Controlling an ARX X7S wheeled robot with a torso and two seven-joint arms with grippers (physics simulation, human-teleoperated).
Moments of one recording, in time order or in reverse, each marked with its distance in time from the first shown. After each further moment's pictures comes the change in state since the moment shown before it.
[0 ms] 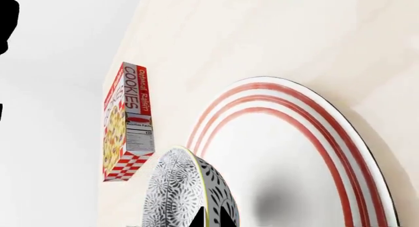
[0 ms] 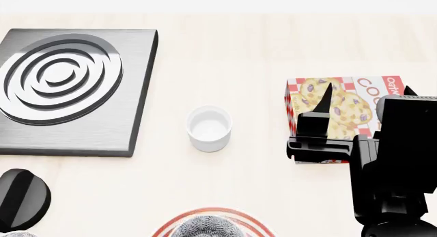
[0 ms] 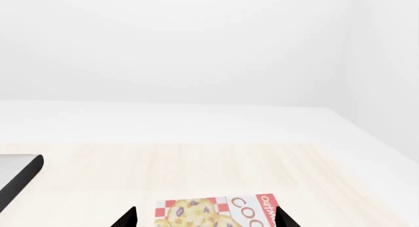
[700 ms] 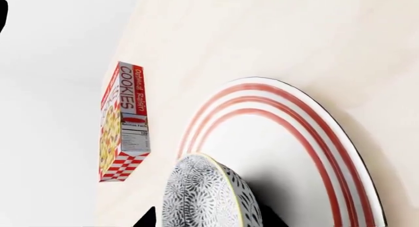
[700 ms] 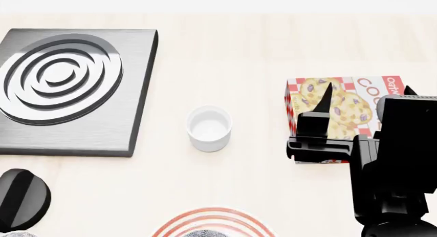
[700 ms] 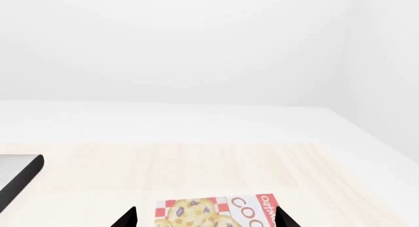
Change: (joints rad) left arm 0.036 0.015 0.020 -0.021 0.038 -0.007 -0.019; right arm 0.002 0.006 -0.001 -0.005 0.014 0.005 0.011
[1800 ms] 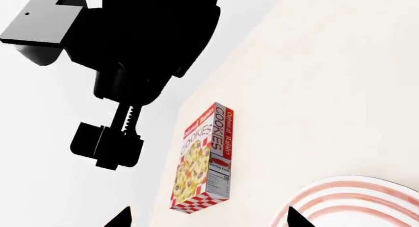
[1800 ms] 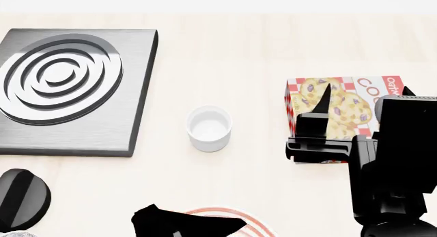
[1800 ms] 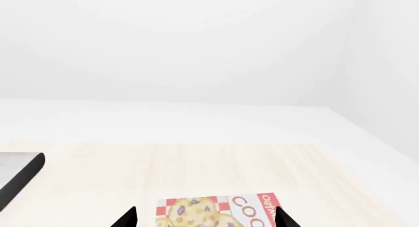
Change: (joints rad) left arm 0.077 0.135 -0.289 0.052 -0.113 -0.019 -0.114; right arm -0.001 0.010 -0.012 0.008 0.011 -0.012 0.008
